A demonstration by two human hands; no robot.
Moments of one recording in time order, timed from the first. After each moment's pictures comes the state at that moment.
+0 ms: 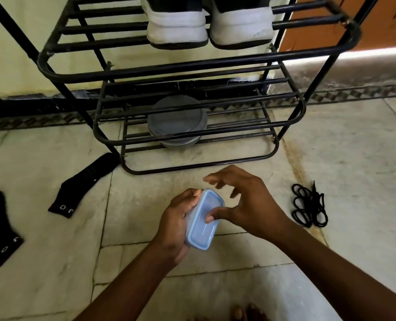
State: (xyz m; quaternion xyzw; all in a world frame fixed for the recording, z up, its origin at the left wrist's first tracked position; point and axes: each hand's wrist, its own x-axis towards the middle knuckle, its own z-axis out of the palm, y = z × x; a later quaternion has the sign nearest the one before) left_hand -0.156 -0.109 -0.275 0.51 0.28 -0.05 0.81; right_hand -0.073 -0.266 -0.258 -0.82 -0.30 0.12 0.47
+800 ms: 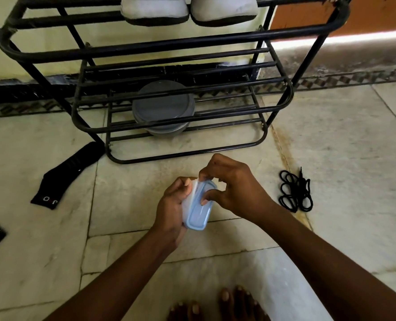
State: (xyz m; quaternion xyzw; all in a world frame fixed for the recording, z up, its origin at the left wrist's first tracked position) left_hand -0.144 -0.125 -0.309 0.52 0.33 -0.02 0.79; right_hand -0.060 -0.273 -0.279 -0.82 -0.40 0.04 0.41
